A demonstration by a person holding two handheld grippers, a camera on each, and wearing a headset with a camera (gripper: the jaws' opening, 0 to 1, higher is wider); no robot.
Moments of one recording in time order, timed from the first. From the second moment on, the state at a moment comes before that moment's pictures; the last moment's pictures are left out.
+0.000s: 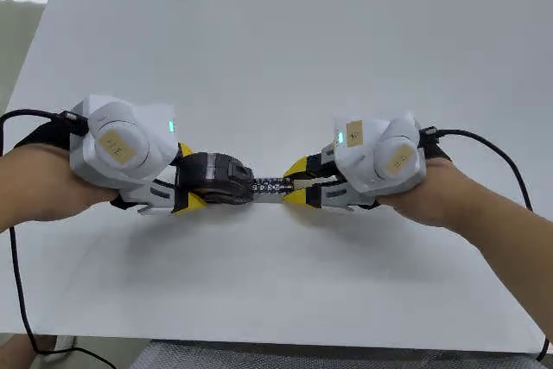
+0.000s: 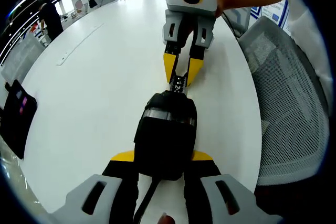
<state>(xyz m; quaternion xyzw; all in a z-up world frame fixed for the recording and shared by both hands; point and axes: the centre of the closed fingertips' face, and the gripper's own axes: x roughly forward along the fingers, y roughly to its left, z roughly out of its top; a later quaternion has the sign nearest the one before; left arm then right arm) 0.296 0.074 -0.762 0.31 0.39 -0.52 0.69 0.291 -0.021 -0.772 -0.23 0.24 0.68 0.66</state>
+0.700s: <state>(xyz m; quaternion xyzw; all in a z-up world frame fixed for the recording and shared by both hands) 0.296 0.074 -0.762 0.32 0.39 -0.52 0.69 0.290 -0.052 -0.774 -0.23 0.25 0.66 0.67</state>
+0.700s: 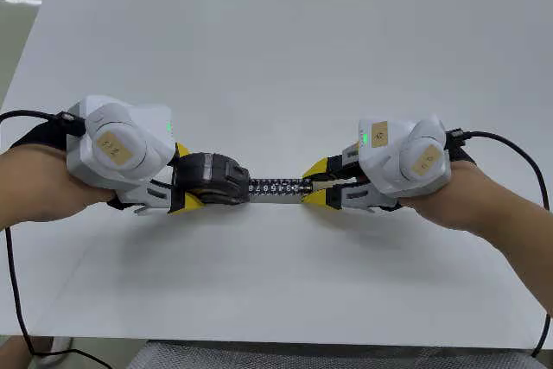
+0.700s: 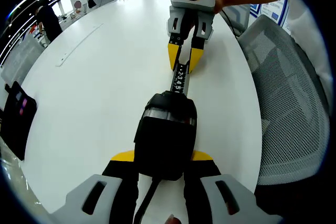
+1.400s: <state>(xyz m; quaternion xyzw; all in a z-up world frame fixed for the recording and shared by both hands) 0.295 0.073 -0.762 0.32 0.39 -0.52 0.69 0.288 -0.086 -0.773 -0.24 0.27 0.64 0.67</state>
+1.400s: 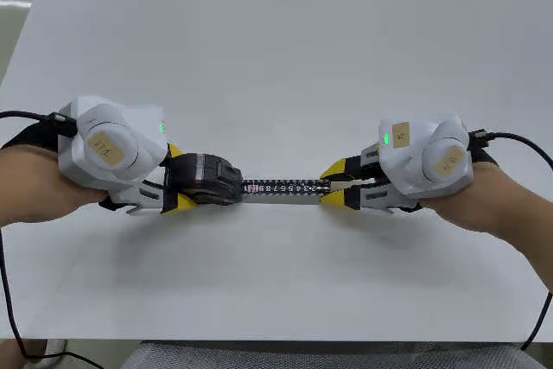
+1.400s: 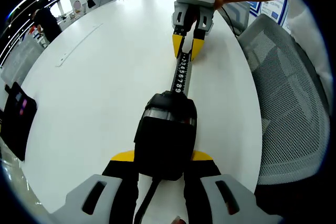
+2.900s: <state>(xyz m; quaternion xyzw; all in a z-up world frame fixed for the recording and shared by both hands) 0.295 0.073 -0.763 0.33 0.39 -0.52 0.69 0.287 -0.144 -0.770 -0.27 0.30 0.62 0.68</state>
